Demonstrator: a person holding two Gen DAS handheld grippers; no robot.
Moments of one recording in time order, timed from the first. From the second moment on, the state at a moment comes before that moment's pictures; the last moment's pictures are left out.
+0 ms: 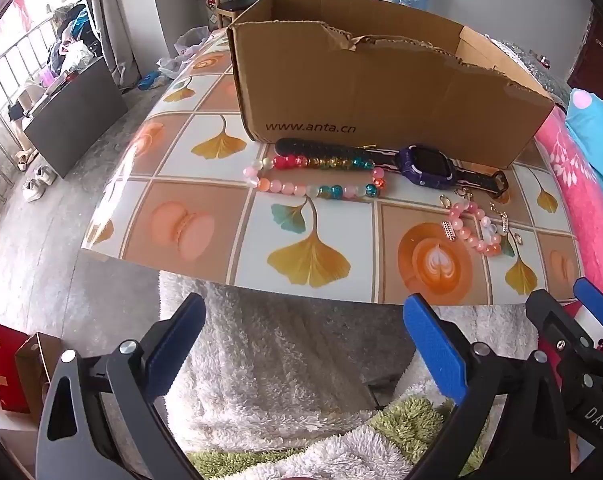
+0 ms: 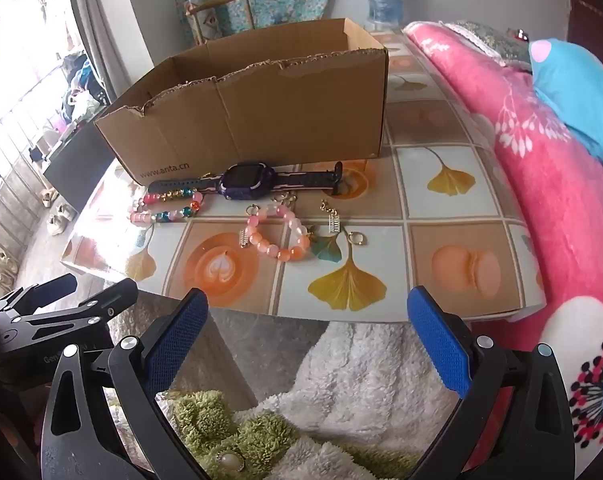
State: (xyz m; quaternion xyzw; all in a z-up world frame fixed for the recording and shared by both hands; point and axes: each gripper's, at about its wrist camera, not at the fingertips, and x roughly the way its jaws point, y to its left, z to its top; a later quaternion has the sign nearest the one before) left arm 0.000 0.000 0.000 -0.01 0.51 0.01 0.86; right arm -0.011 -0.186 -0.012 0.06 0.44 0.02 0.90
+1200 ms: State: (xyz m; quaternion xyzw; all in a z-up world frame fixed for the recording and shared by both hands) left arm 0.000 -0.008 0.000 -0.01 0.52 0.00 0.86; right arm -0.006 -0.184 -0.012 0.07 0.44 0.01 0.89
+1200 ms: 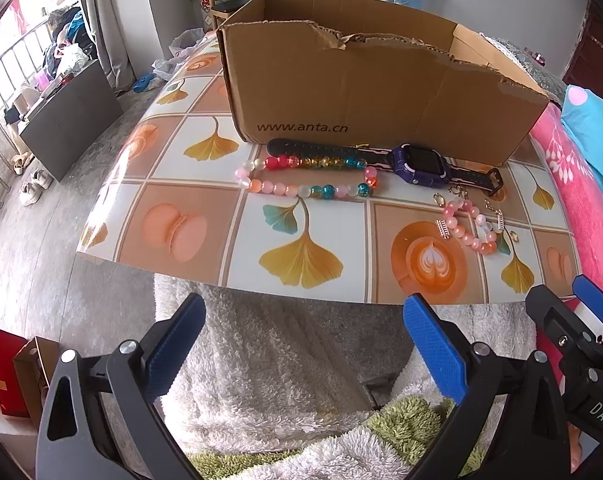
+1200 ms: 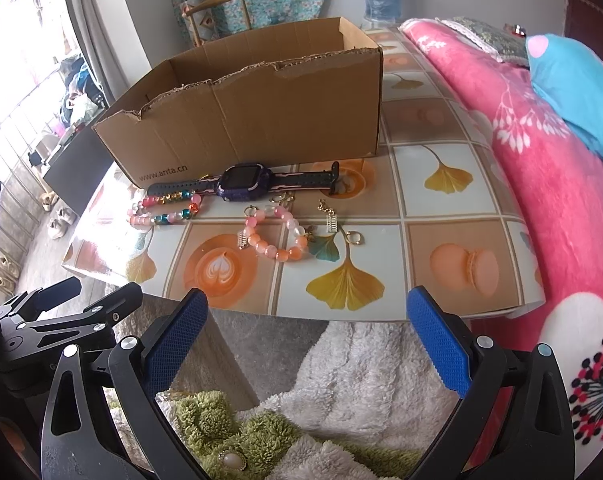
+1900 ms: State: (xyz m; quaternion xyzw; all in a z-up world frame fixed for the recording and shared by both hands) left arm 0.001 -0.009 0.001 -0.01 0.51 0.00 0.86; right arm -0.004 -0.183 -0.010 0.07 0.44 0.02 0.89
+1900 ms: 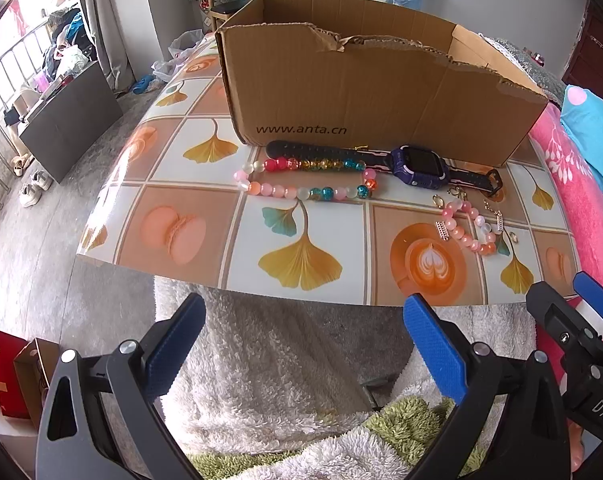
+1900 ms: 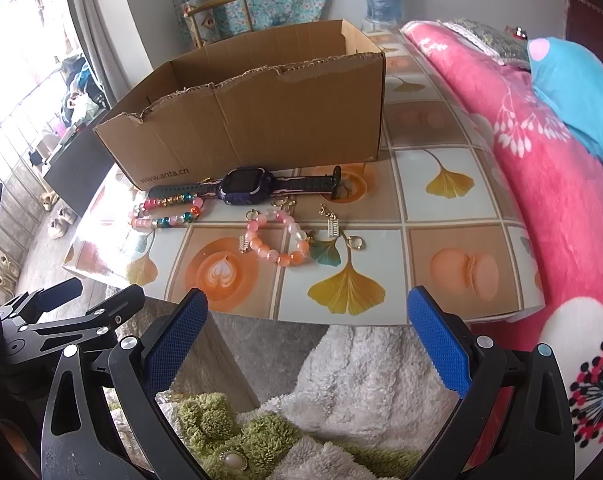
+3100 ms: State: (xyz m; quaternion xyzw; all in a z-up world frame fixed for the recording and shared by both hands) left arm 0.003 0.000 -0.002 -0.02 0.52 0.00 0.85; right arm -0.006 -0.184 -0.012 0.07 0.45 0.00 0.89
